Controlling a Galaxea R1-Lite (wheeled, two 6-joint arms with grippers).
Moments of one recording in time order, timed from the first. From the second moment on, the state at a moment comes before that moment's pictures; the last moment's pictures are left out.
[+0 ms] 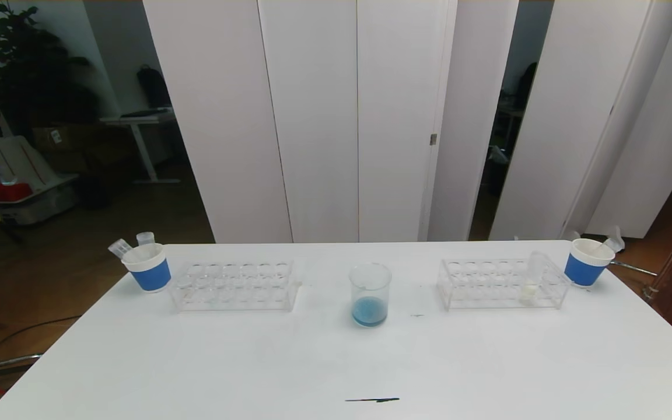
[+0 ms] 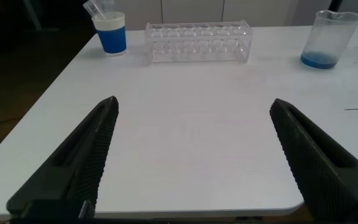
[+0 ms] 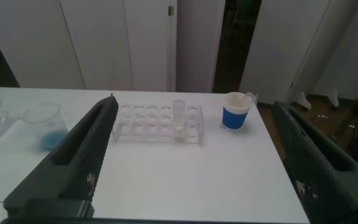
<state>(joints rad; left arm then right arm) 0.00 0.00 0.00 0.01 0.00 0.01 0.04 0.69 -0.63 -0.06 -0.04 0.01</state>
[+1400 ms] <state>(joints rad) 0.00 0.00 0.00 0.01 0.00 0.01 0.01 1.76 -0.43 -0.99 -0.07 0.01</state>
